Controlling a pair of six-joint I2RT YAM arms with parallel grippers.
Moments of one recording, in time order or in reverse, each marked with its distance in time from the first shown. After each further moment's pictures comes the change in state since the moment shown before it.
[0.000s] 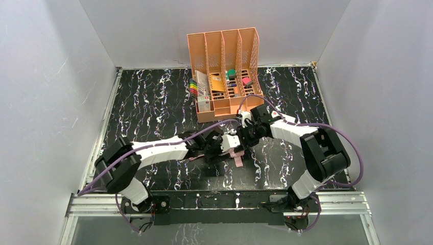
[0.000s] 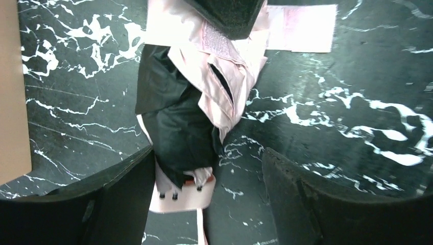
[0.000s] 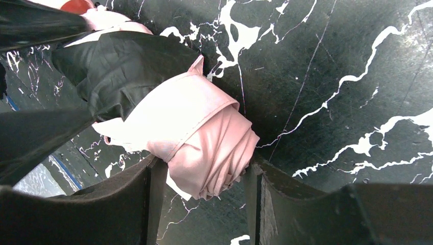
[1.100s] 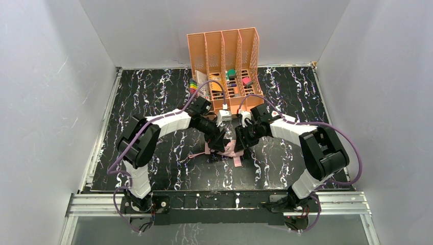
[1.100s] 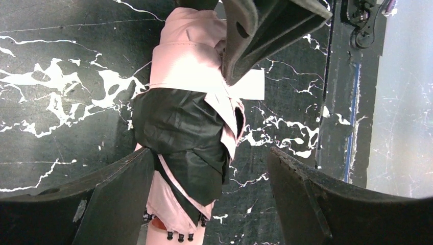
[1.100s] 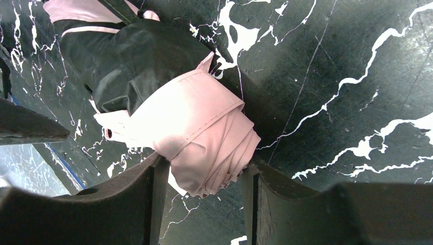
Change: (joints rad) left arm 0.343 0.288 0.313 -0.222 0.807 -0.054; right arm -0.001 0.017 0.012 -0.009 -0.016 -0.005
